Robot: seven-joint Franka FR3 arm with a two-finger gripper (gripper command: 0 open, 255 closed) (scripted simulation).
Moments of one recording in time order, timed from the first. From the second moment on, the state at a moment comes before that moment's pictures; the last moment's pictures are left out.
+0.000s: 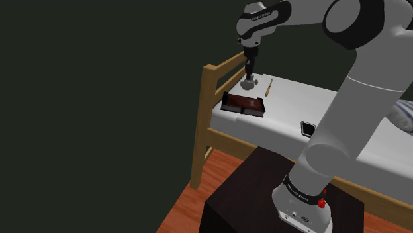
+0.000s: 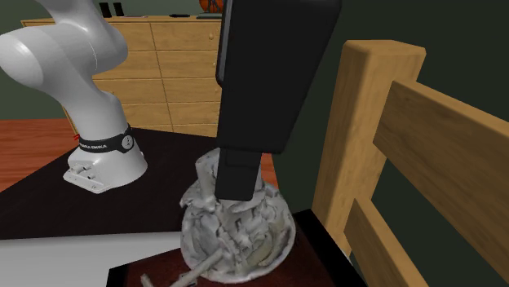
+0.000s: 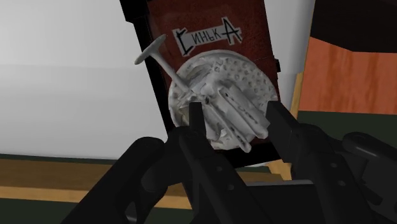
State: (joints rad) arm -0.03 0.02 -0.47 -1.87 -0.20 1.83 -0.75
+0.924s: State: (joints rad) arm -0.04 0.08 -0.47 -2.00 -0.19 2.01 -0.74
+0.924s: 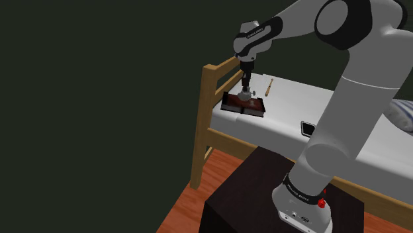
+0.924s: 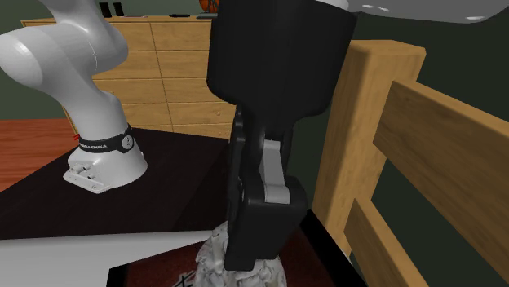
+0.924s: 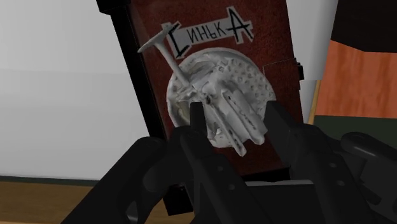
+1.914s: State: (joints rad) arm -0.04 0.07 -0.47 -1.98 -0.19 1.98 -0.74
